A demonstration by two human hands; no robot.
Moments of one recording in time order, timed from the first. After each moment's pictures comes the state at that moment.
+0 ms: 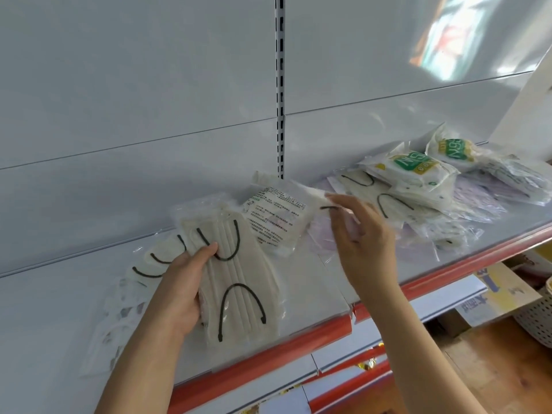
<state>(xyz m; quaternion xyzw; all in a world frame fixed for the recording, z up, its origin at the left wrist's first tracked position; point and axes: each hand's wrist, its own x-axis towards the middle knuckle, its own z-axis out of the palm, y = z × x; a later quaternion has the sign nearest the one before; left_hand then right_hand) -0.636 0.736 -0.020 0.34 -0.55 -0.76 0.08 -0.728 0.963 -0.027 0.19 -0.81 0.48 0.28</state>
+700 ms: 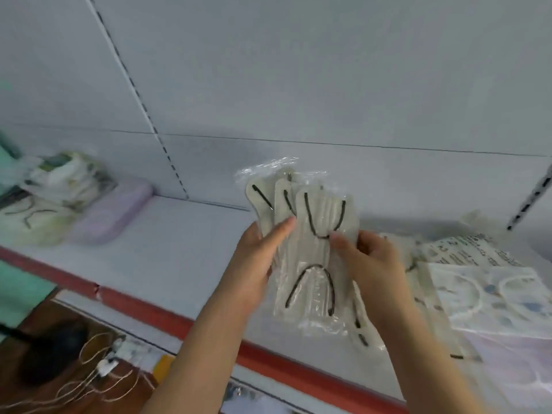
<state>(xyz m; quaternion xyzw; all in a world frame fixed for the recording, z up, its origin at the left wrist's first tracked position) -0.543 0.648 0.015 0.31 -0.60 -0.68 0.27 -0.671 0.761 -0.013 0.24 -0.68 0.65 -0.24</state>
